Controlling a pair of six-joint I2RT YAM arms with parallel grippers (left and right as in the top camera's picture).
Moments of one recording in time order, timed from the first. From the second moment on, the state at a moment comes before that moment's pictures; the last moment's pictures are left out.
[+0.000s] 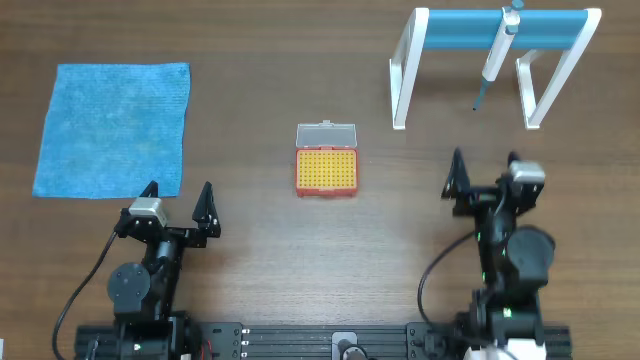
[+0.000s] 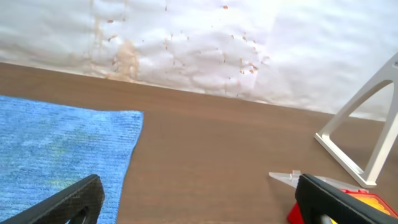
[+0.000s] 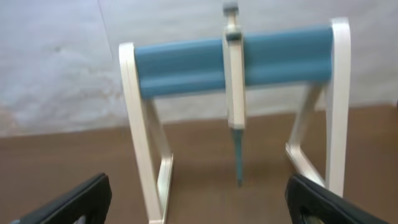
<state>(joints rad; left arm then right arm) 0.08 0.01 0.01 -0.06 0.17 -0.21 -0.04 0.56 0.25 0.28 -0.05 0.10</state>
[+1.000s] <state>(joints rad) 0.08 0.01 0.01 -0.06 0.17 -0.21 -0.15 1.50 0.61 0.80 -0.08 -0.02</state>
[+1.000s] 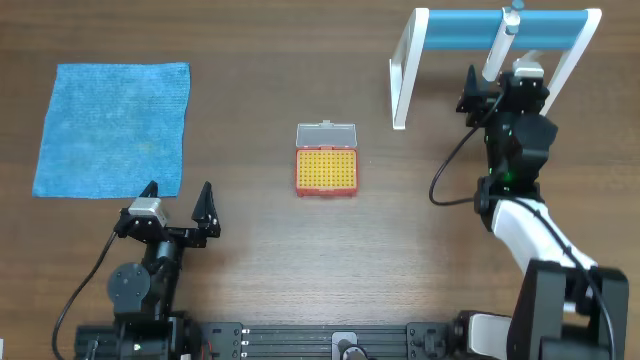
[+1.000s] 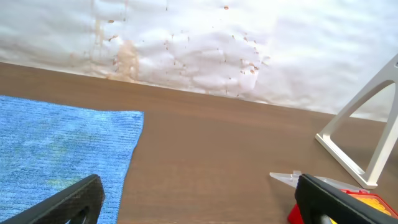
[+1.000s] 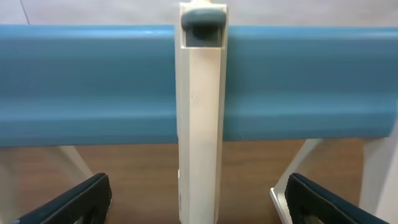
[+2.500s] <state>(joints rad) 0.08 0.01 0.01 -0.06 0.17 -0.21 -0.19 1.70 0.77 0.80 -0.27 -0.06</state>
